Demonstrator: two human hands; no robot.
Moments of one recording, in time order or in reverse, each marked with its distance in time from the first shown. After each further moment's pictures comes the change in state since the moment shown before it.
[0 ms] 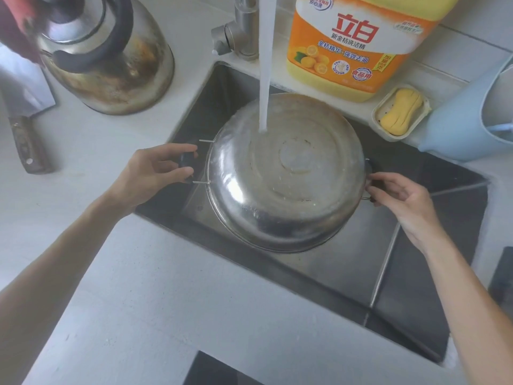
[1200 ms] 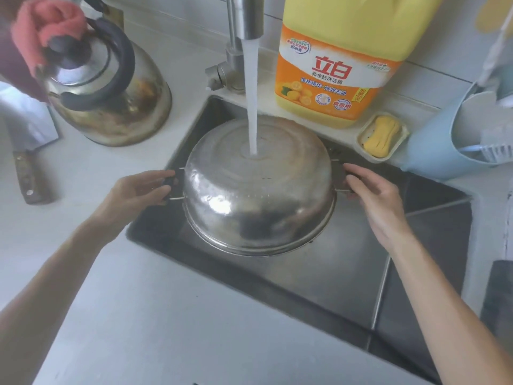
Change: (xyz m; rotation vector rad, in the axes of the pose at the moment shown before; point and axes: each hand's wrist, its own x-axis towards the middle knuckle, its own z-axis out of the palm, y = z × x) left_hand 0.007 -0.026 -0.021 -0.142 0.041 -0.003; right_hand 0.020 -0.029 0.035 0.165 0.083 -0.072
